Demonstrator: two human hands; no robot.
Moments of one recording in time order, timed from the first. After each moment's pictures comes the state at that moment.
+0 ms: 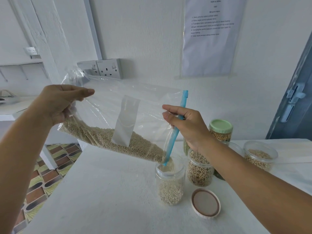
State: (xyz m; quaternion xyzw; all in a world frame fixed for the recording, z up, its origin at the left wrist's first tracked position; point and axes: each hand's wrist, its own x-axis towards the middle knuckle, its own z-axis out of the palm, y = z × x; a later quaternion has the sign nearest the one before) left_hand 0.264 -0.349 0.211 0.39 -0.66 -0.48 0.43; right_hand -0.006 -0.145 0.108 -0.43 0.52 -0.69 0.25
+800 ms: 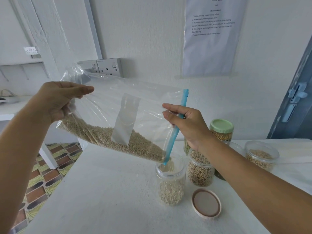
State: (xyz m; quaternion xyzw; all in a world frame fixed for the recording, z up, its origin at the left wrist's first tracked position) left_hand 0.261 -0.348 0.218 0.40 -0.64 -0.48 0.44; right_hand -0.008 -0.147 0.108 -0.43 0.52 -0.70 0.25
